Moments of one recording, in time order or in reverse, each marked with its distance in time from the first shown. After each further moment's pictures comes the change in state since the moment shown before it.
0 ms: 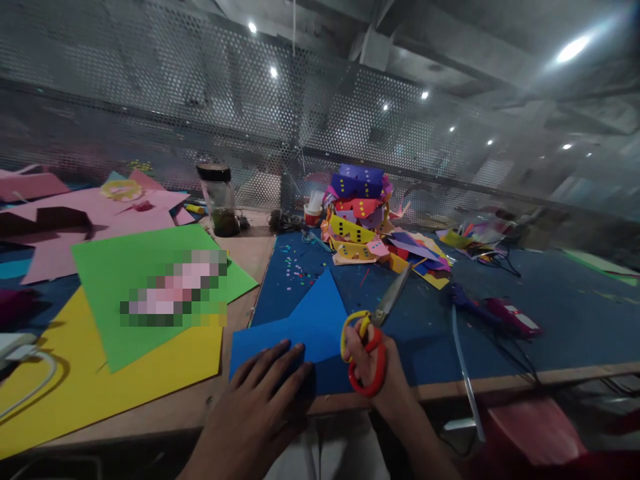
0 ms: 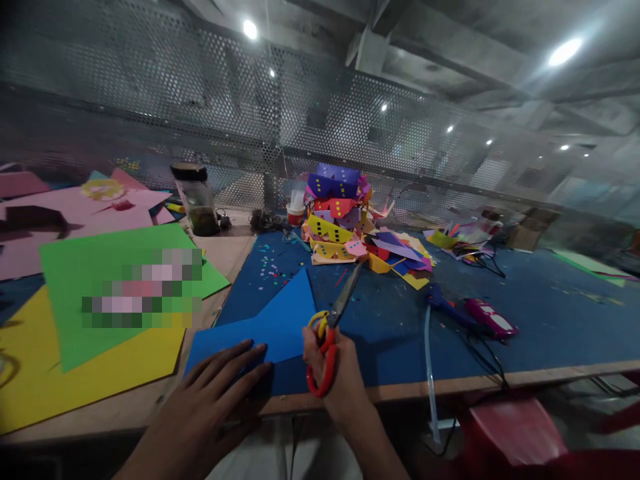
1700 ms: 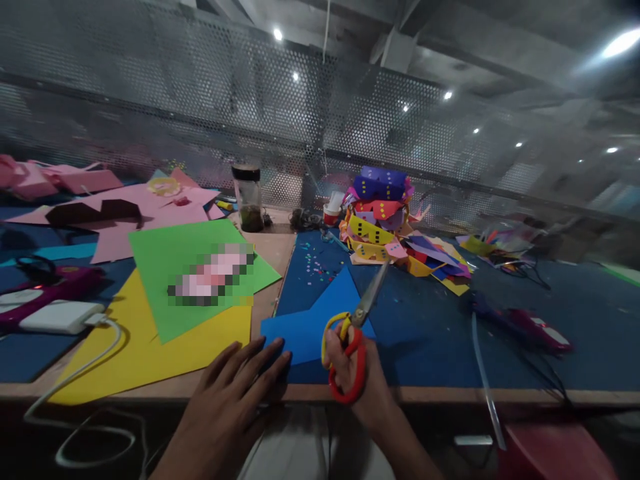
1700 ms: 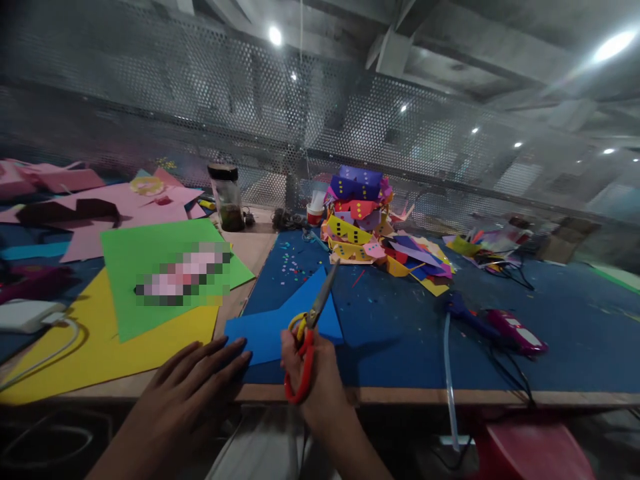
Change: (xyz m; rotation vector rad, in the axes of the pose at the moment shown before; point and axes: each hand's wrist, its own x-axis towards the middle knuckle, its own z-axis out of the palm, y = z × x) left_hand -0.046 -0.023 -0.011 -0.046 0.174 -0.201; right_hand -0.012 -0.020 0.054 0.086 -0.164 -0.014
